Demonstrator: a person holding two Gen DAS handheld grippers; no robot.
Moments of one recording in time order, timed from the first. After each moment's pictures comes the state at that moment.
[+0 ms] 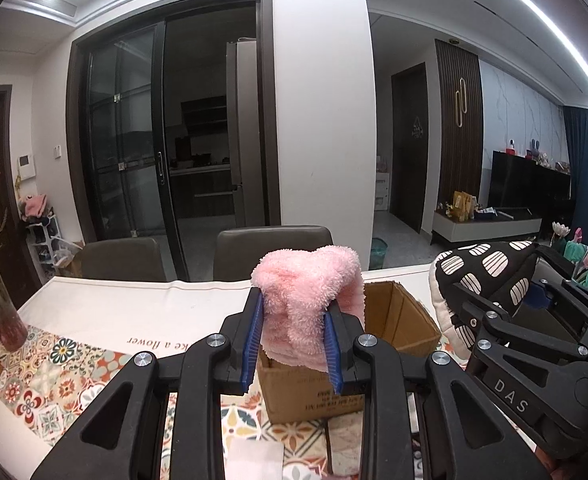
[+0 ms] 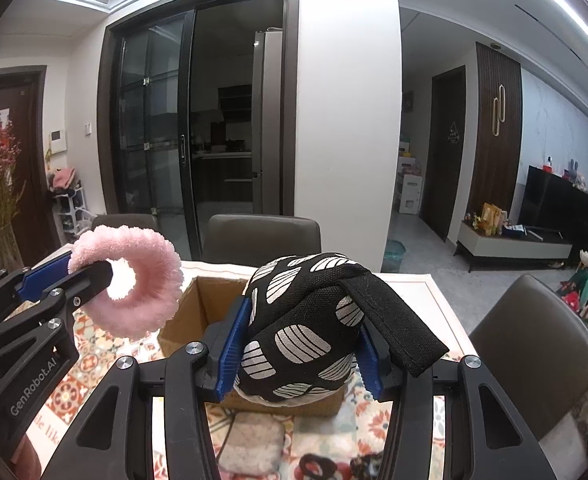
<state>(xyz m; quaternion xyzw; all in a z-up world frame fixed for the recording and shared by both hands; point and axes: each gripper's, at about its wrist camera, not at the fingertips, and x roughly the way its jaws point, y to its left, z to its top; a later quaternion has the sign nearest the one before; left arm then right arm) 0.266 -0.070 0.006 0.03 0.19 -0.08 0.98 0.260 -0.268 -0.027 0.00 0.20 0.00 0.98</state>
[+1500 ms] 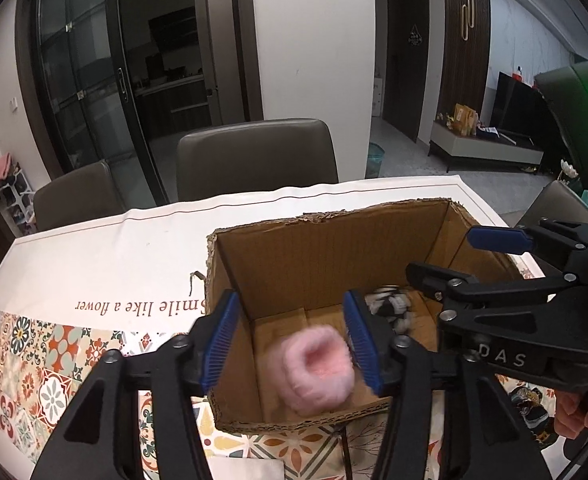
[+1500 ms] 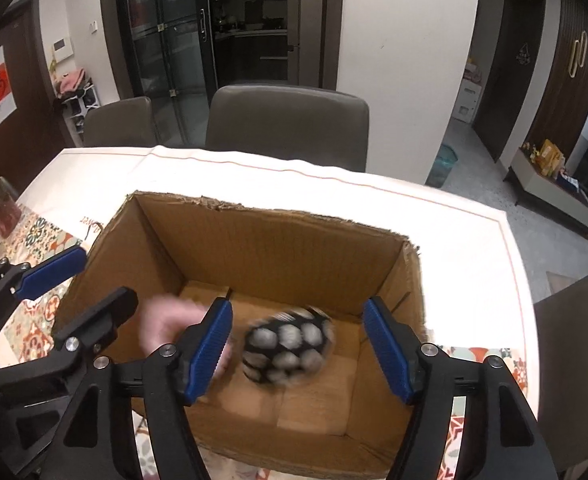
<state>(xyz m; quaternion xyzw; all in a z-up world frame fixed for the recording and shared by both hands) 0.429 -0.107 -0.076 0.06 0.36 -0.10 0.92 0.444 -0.287 -0.112 -0.04 0.42 0.08 0.90</state>
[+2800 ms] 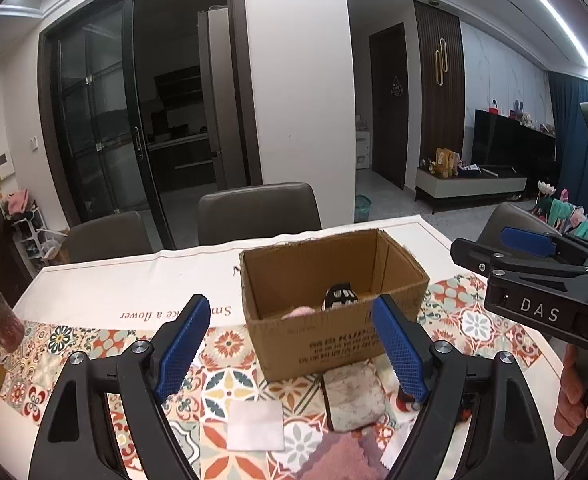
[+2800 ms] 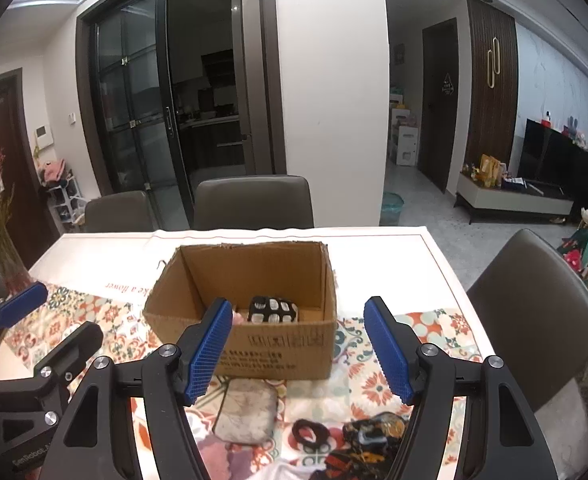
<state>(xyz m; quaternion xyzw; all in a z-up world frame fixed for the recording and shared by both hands) 0.277 -0.088 0.000 0.06 0.26 -0.11 0.96 0.270 -0.305 -0.037 0.03 0.28 0.00 0.96</state>
